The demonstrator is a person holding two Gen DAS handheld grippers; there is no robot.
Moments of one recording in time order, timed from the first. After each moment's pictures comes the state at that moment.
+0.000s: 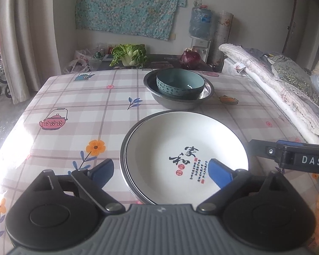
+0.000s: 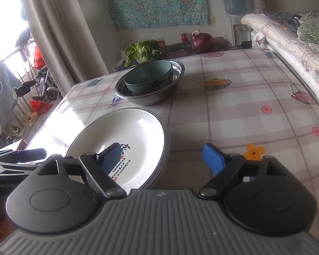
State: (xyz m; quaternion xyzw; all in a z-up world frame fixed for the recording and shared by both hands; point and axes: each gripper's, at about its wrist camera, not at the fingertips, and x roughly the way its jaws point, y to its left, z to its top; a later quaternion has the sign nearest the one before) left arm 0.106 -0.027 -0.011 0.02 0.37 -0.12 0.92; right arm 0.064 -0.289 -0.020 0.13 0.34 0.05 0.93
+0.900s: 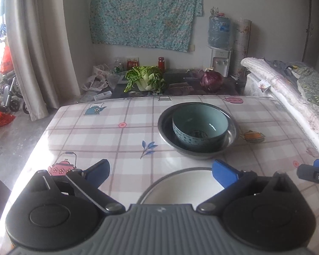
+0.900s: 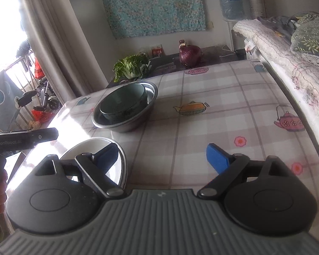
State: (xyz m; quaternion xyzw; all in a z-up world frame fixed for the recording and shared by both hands) left arm 0.195 -0.059 0.024 0.05 0.34 -0.05 0.94; right arm 0.104 -0.365 -0.004 0.14 0.32 0.06 0.93
